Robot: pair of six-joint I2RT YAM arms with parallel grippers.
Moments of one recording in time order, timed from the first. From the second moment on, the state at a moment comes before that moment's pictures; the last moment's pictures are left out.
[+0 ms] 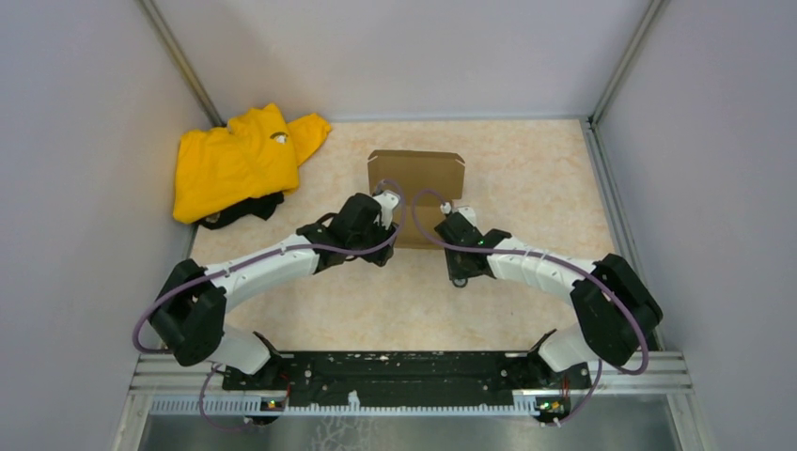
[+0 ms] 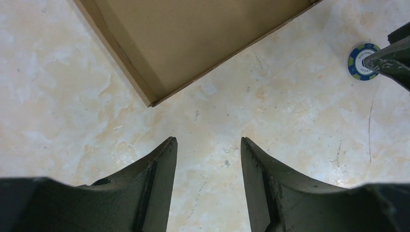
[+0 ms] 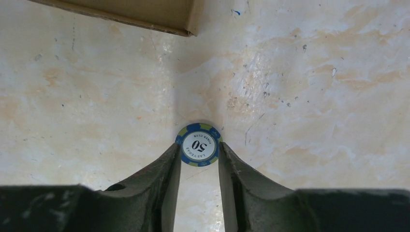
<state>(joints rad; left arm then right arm) -0.79 1.46 0.93 -0.25 -0.07 -0.17 0.73 1.42 0.79 -0.50 0.28 0.49</state>
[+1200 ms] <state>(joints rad) -0.76 1.43 0.89 -0.24 -0.07 -0.19 0.73 1.47 0.75 -0.43 0.24 0.48</state>
